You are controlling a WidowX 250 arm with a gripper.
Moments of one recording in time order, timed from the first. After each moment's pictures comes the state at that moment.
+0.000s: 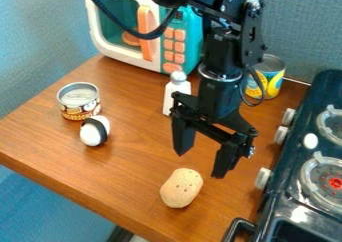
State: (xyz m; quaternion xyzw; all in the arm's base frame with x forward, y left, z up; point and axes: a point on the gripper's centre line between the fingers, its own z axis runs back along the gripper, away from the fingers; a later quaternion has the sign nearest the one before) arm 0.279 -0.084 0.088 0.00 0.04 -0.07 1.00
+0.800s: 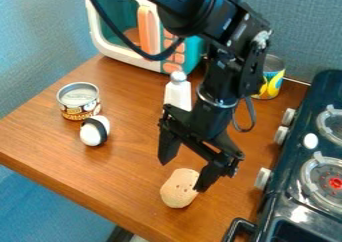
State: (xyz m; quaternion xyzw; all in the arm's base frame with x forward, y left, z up) arm 0.270 -0.070 0.064 0.09 0.07 -0.05 0.99
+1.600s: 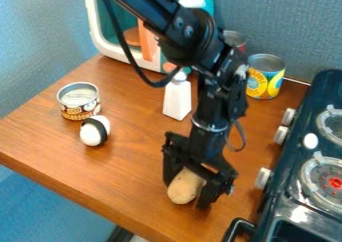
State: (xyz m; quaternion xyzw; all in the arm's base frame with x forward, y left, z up) arm 0.280 -0.069 0.016 0.03 0.09 -0.06 0.99
